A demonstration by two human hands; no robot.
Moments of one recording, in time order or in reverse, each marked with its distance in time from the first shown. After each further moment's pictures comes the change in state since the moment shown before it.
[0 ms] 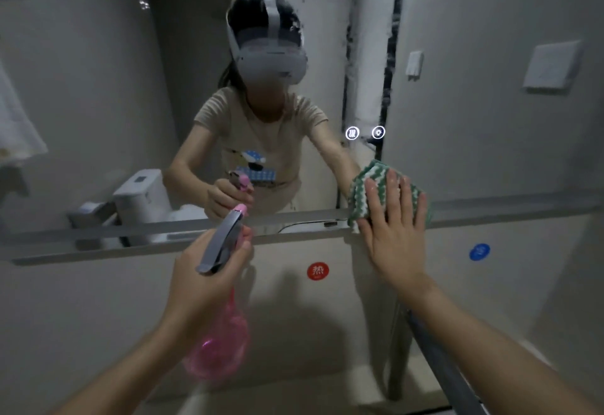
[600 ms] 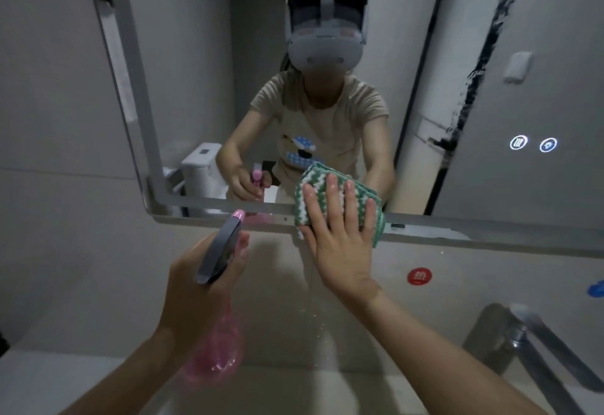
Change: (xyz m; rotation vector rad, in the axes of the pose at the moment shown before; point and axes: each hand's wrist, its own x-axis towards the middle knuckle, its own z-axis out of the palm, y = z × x) left_hand -0.004 -0.053 -0.148 0.131 0.142 0.085; right_hand 0.021 -0.245 0.014 0.099 0.065 -0.204
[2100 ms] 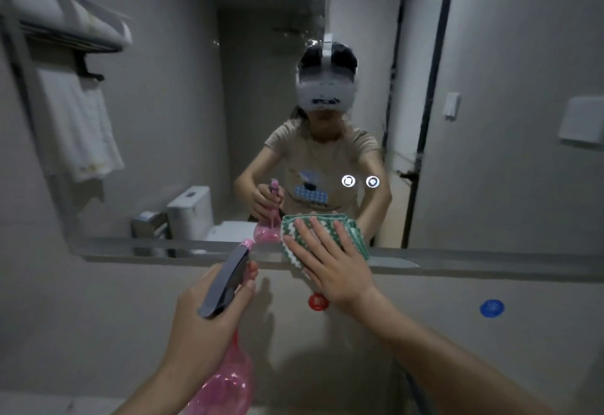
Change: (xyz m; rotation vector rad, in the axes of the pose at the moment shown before) left_hand -0.053 0.136 0.136 -0.026 -0.019 -0.070; right_hand -0.023 0.193 -0.041 -0.107 -0.037 -0.431
